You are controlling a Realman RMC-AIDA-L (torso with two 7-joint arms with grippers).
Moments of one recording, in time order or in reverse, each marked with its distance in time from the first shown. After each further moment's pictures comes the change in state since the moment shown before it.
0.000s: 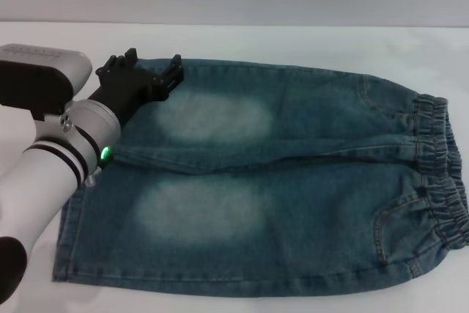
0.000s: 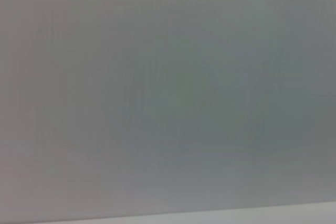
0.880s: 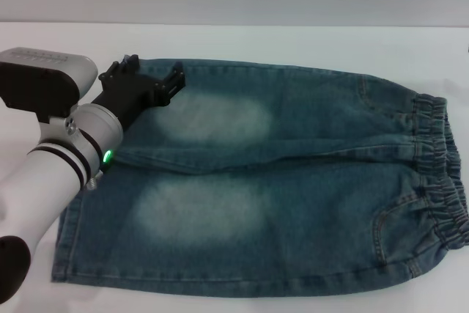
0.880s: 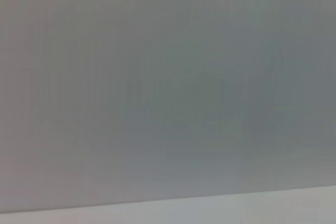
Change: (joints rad) left arm -0.026 -0.003 0.004 0.044 -0.001 -0.003 -0.003; right arm -0.175 -0.003 -0.109 0.071 -0.089 -0.023 0.373
